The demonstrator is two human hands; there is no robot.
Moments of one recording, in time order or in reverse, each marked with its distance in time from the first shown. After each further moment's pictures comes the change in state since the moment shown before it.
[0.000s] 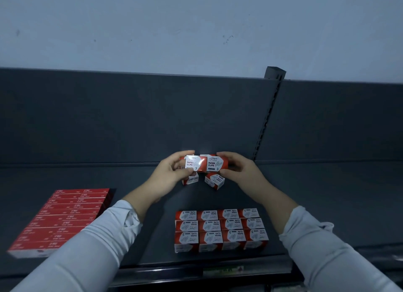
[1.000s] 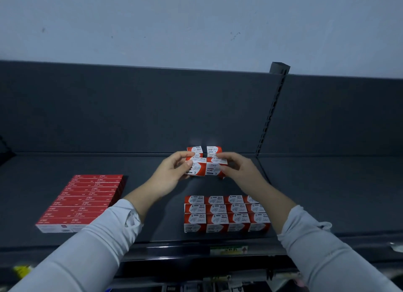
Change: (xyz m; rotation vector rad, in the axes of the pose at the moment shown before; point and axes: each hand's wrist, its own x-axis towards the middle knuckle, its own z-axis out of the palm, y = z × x) left_hand -0.040 -0.006 -0.004 0.032 0.045 0.001; right_hand -0.026 -0.006 0.029 -0.085 0.012 0.008
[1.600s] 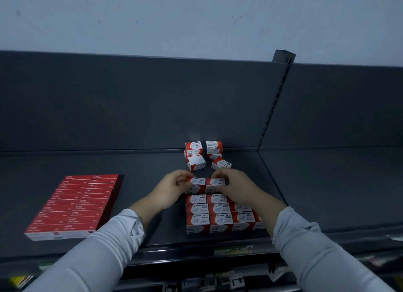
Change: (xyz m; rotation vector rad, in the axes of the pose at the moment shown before) left_hand 0.007 -0.058 -0.003 0.147 -0.067 -0.195; right_hand 0.012 0.035 0.027 -0.476 -0.178 0.204
